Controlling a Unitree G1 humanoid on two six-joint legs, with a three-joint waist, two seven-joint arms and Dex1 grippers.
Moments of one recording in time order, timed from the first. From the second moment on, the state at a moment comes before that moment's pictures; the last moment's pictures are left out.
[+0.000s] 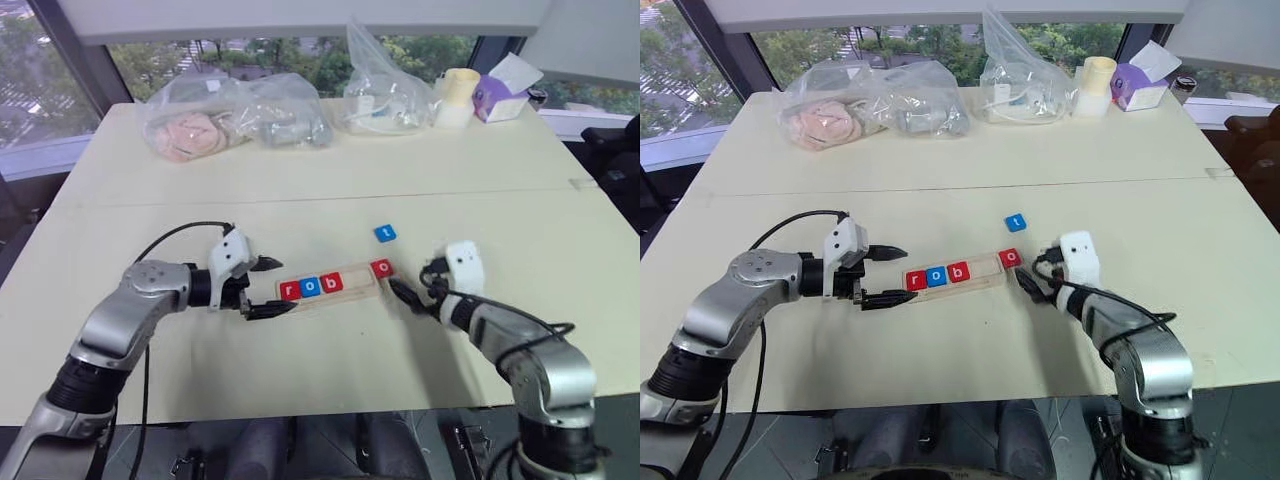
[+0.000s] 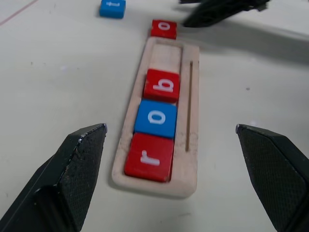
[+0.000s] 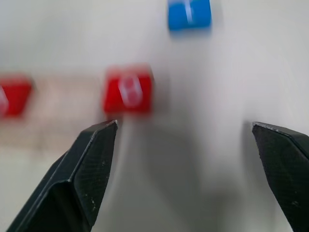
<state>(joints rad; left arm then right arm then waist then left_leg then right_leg) -0.34 0.71 -0.13 -0.20 -0.40 0.54 -1.03 -0.11 -0.37 -0.13 -0.53 0.32 1.07 0.32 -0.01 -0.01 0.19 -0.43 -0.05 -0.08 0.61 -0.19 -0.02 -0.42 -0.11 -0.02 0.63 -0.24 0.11</state>
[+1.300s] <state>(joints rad) -0.38 0.69 -0.13 -0.19 -0.38 0.52 -1.03 -0.17 -0.30 0.03 -0.33 0.25 0.79 0.31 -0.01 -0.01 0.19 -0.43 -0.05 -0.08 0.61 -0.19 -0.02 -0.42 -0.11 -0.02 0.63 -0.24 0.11</state>
